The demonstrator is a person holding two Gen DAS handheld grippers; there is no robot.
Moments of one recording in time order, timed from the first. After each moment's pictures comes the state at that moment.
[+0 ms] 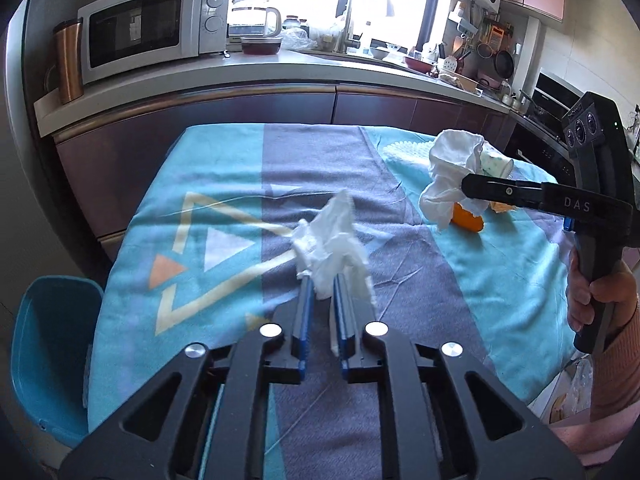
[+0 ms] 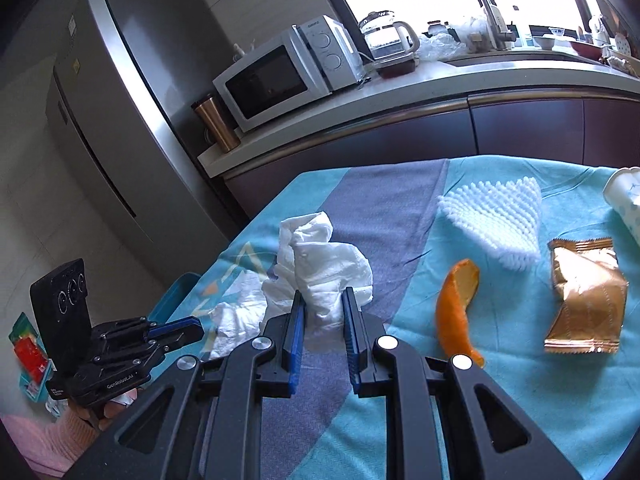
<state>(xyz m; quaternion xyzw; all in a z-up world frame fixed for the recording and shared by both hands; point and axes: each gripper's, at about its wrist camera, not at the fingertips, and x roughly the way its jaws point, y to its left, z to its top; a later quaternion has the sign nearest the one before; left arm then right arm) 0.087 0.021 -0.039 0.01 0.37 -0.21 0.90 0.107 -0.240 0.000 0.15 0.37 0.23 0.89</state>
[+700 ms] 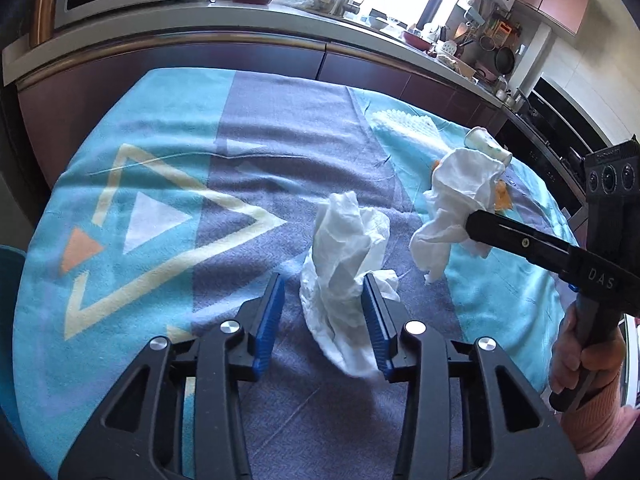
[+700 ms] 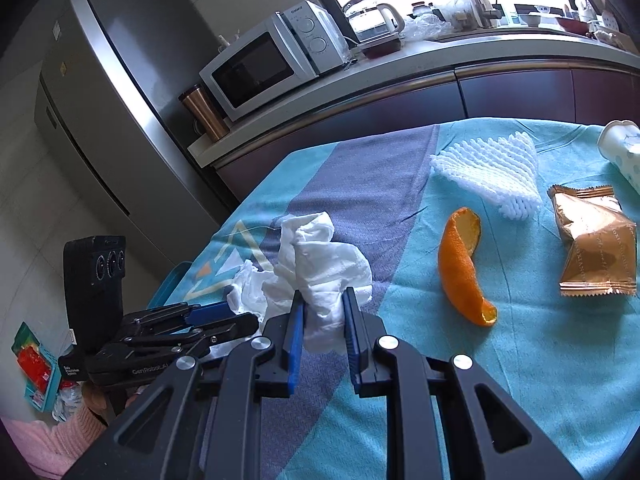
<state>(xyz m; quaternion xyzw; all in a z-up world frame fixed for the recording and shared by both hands) 0.133 -0.016 -0.074 -0.04 0.44 -0.25 0.86 0.098 -0.237 -0.025 0.17 0.39 0.21 0.88</state>
